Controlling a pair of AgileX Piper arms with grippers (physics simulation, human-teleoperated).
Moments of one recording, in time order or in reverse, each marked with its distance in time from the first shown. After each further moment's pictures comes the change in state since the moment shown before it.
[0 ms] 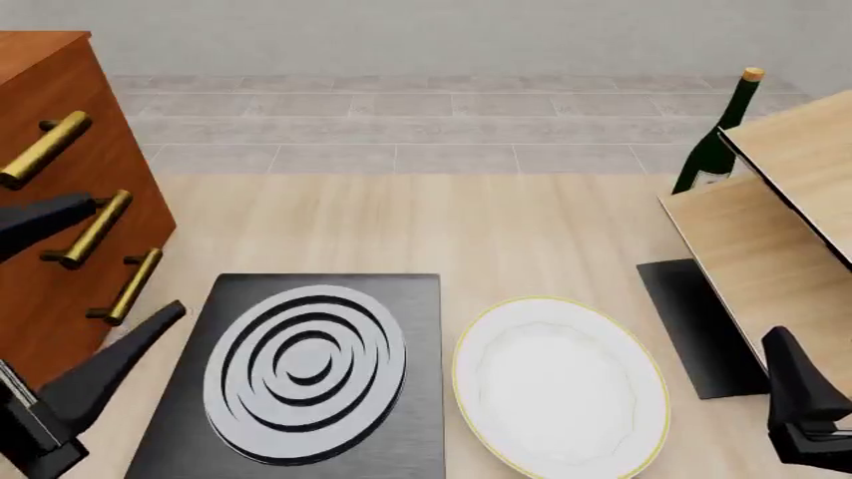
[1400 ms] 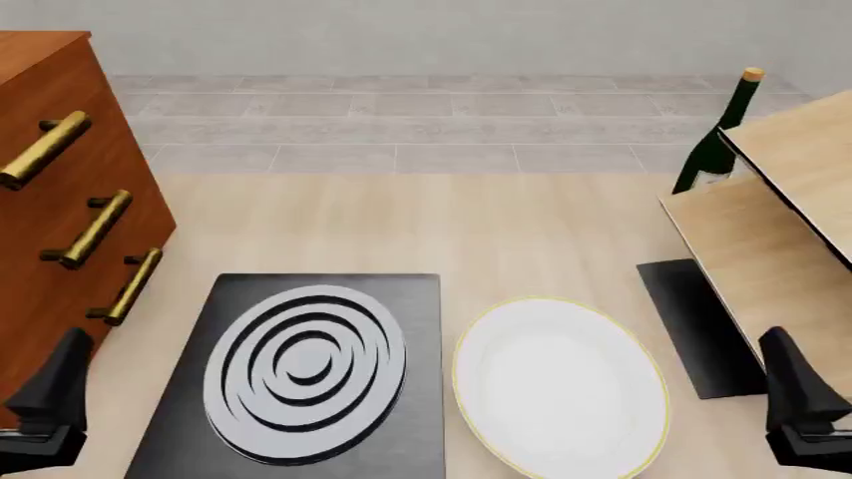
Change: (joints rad) left arm 0.694 -0.342 0.462 -0.166 -0.682; right arm 0.017 0.002 0.001 -0.010 -0.025
